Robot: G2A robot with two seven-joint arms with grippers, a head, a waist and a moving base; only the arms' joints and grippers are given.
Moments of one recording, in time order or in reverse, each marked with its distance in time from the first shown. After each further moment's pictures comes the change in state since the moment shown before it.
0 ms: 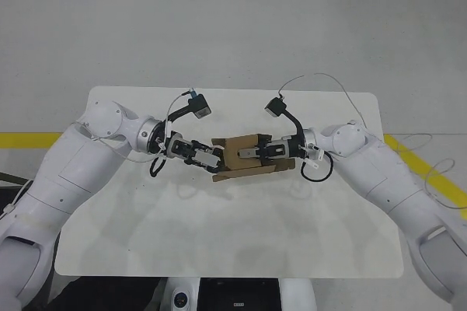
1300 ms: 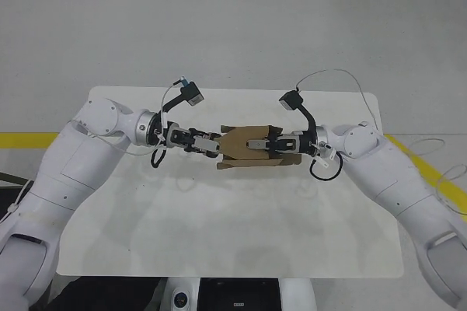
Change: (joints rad) left arm 0.018 -0.031 -0.077 0.073 0.091 -0.058 0.058; right arm -0.046 0.054 0.080 -0.048 -0.007 -0.052 -0.052
